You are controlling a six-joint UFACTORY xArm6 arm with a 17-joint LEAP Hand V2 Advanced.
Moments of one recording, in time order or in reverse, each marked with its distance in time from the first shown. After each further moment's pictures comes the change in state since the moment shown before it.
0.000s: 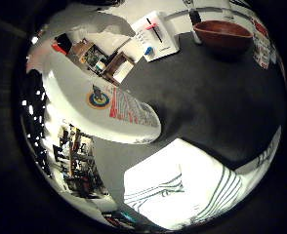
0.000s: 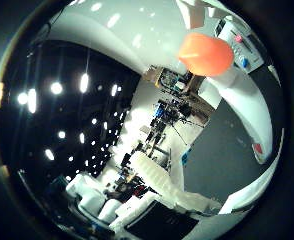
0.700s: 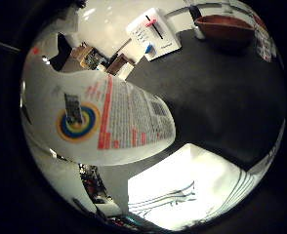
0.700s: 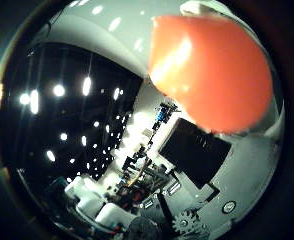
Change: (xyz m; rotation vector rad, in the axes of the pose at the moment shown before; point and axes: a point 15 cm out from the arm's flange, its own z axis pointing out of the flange) arm 0.004 0.011 0.027 -0.003 -0.017 0.013
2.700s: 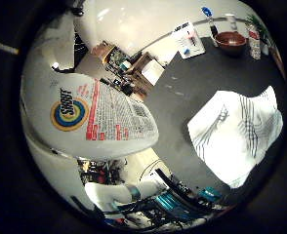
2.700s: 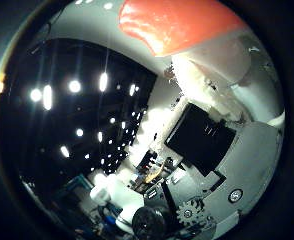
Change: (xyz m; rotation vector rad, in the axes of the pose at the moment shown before) arm -0.185 0.061 -0.056 0.022 -0.222 -0.015
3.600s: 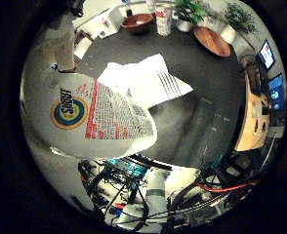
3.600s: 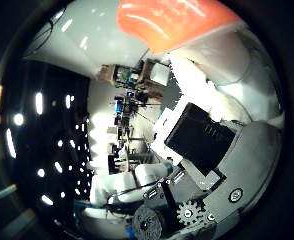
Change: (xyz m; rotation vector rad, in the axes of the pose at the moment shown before) arm -0.011 -0.015 -0.192 -0.150 0.661 0.155
